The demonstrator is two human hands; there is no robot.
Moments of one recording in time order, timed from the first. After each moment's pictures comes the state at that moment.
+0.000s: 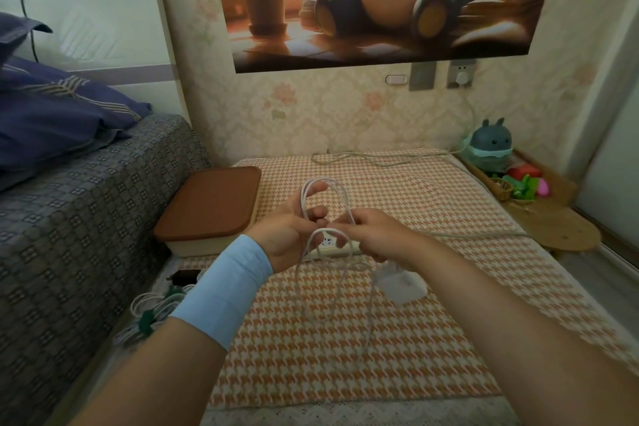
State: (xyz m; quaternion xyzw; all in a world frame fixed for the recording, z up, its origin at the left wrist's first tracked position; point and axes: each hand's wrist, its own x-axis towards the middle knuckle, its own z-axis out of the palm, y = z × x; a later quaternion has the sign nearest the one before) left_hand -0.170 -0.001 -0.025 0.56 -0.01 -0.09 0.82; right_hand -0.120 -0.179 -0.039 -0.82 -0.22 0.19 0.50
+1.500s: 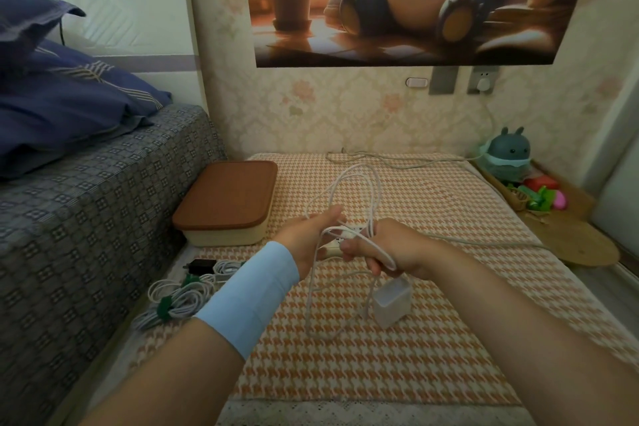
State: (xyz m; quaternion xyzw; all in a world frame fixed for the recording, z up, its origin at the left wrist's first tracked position) left_hand -0.170 0.001 -0.047 0.61 0.17 -0.05 0.77; right_hand -0.132 -0.167 -0.041 -0.83 -0.21 0.24 0.45
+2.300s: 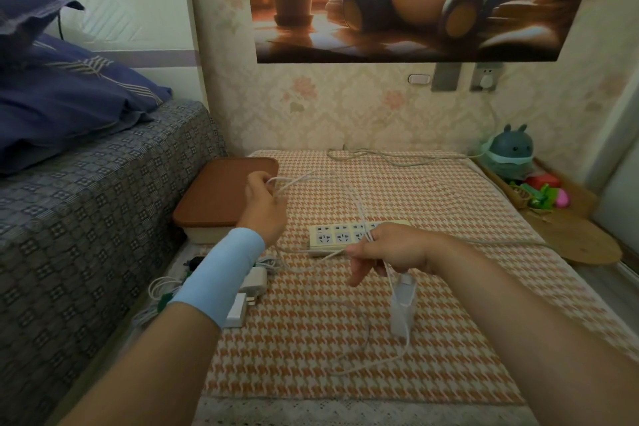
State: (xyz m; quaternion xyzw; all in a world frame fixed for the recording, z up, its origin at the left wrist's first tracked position) left_hand -0.168 0.062 -0.034 0.85 0.16 0.18 0.46; right_hand -0.126 -0.171 -0.036 -0.85 -0.26 0.32 0.33
